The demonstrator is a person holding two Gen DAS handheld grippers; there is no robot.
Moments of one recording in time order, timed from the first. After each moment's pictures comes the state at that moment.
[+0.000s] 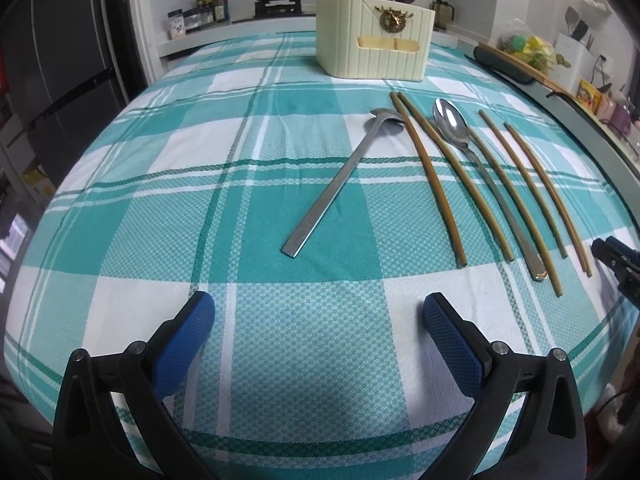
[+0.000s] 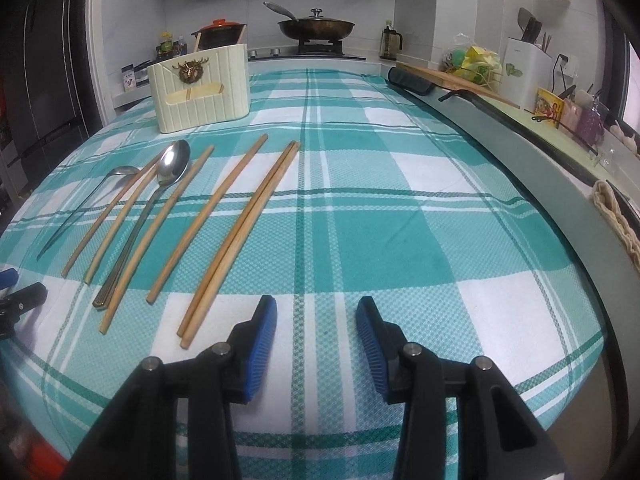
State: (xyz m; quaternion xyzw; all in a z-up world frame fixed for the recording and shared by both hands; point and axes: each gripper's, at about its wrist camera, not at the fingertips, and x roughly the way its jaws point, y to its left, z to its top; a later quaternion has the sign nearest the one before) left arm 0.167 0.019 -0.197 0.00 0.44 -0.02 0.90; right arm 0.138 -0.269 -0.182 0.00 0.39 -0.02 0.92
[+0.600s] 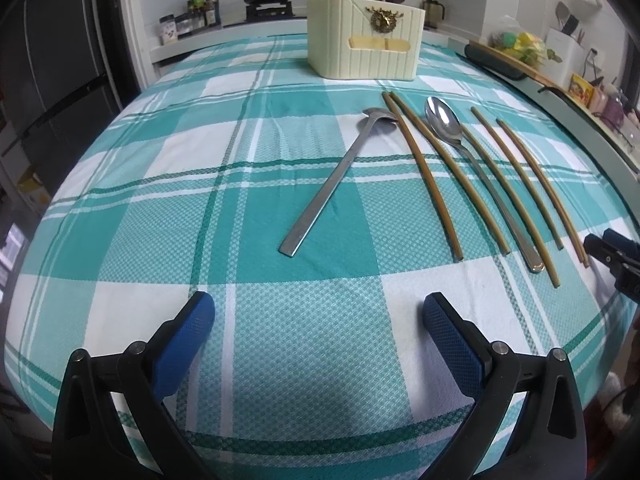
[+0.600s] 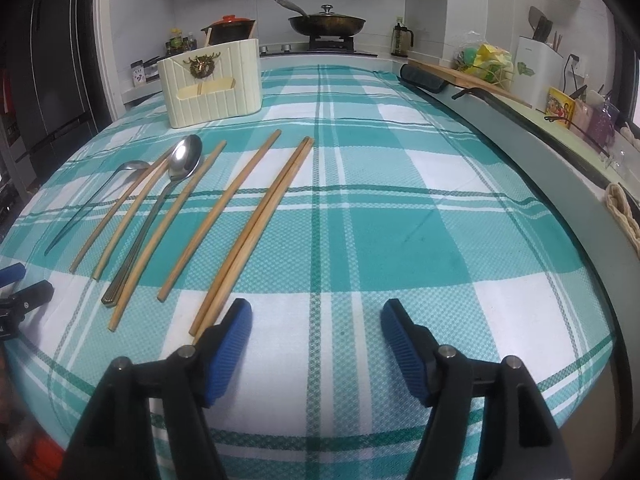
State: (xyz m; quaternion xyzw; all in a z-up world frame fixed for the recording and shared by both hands) left arm 0.164 0.019 -0.197 0.01 0.43 -0.04 0.90; right arm 0.140 -0.264 -0.185 0.00 0.40 -0.01 0.92
